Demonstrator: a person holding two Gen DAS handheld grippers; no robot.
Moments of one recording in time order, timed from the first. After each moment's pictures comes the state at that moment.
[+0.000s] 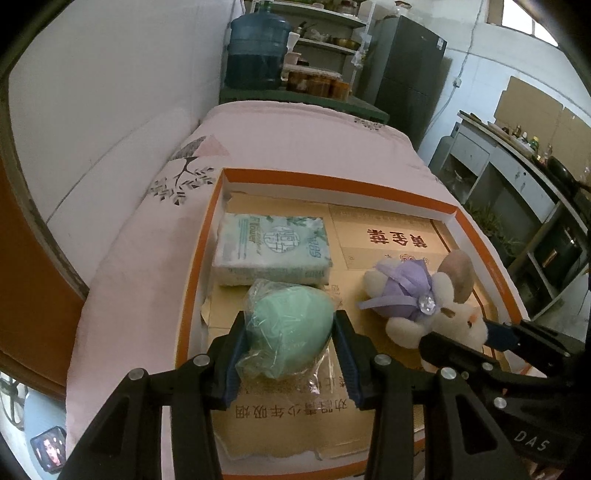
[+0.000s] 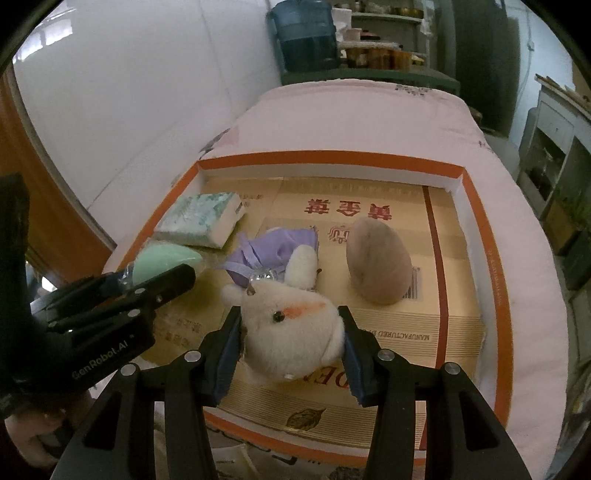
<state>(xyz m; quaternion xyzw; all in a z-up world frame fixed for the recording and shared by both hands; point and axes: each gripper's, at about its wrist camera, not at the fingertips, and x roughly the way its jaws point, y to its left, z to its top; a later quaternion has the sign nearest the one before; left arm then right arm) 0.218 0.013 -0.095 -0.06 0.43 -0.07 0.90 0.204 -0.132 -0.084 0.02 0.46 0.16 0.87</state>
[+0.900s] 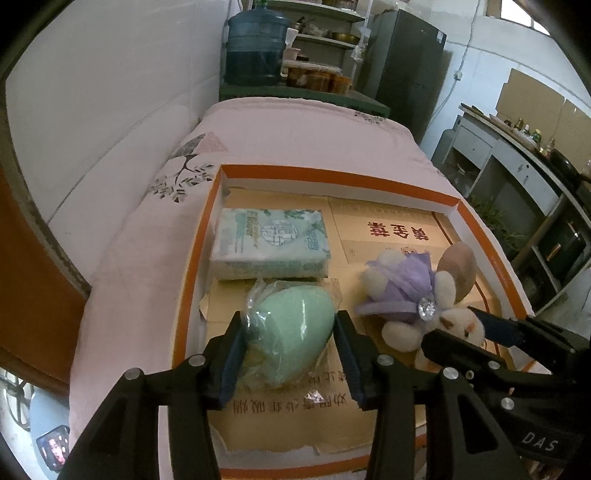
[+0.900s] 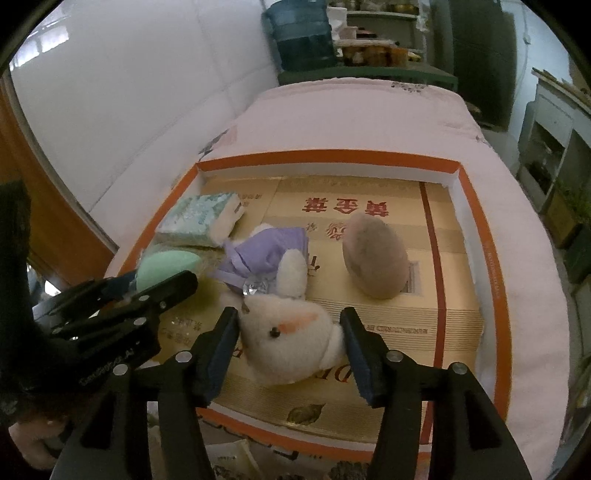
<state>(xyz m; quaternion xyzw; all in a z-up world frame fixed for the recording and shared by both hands) 0.215 0.006 -0.092 -0.04 0.43 -0.07 0.90 0.200 -0.137 -0.081 0.03 0.46 0.15 0.87</state>
